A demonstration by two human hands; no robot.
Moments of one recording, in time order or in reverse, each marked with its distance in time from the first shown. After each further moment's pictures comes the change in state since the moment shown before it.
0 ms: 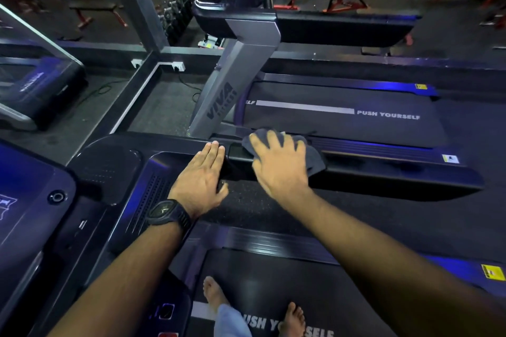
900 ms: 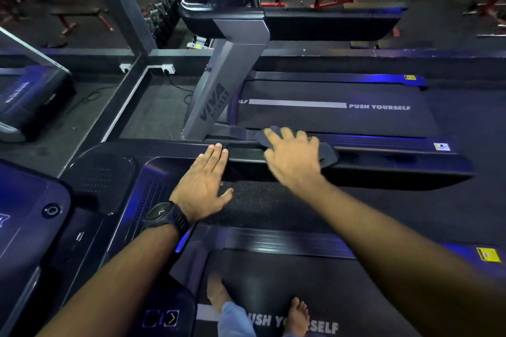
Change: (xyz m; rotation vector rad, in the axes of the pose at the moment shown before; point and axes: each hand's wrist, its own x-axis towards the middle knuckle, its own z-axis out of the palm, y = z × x) left_hand 0.003 0.000 0.002 -0.059 -0.017 0.108; right_hand 0.016 0.031 -0.006 0.042 -0.113 0.164
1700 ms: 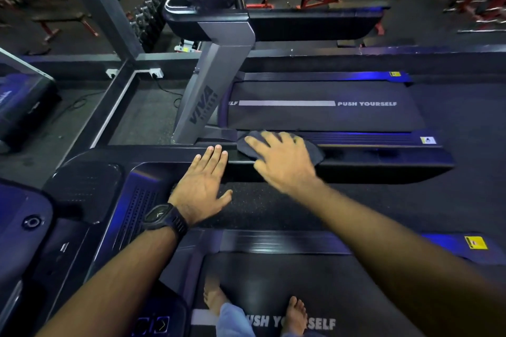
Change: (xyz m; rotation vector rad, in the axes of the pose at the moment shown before) left_hand 0.011 0.020 -0.002 0.018 -0.025 0.042; right_hand -0.019 0.017 0.005 0.001 0.071 -0.269
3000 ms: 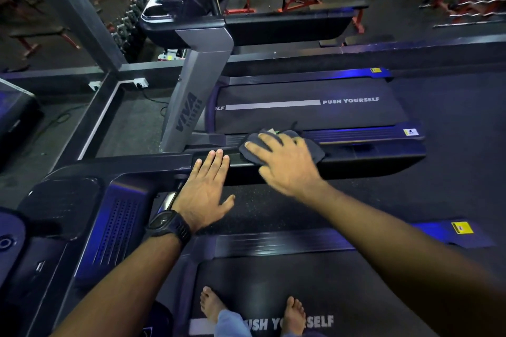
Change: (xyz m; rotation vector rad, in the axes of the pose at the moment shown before) left_hand 0.015 0.039 0.002 0.043 0.018 0.053; right_hand -0.026 0.043 -0.002 -0.039 0.020 0.022
